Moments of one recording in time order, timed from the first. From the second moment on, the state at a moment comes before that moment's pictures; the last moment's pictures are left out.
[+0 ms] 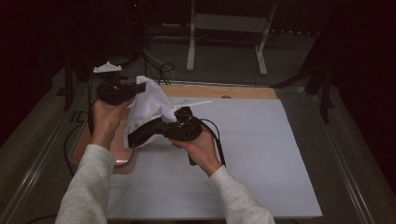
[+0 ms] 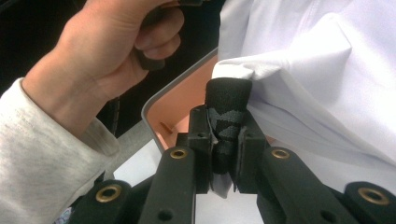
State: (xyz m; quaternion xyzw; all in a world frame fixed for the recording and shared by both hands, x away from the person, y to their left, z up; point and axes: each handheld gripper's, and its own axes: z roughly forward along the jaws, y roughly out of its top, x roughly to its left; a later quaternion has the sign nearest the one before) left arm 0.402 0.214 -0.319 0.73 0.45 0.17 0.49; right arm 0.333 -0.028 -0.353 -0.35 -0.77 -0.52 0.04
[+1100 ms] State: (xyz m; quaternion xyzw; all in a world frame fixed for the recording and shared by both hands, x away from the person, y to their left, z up) left arm 0.392 0.277 -0.326 0.70 0.50 0.19 0.48; right arm 0.329 0.006 -0.370 -0.35 -0.79 -0.50 0.04
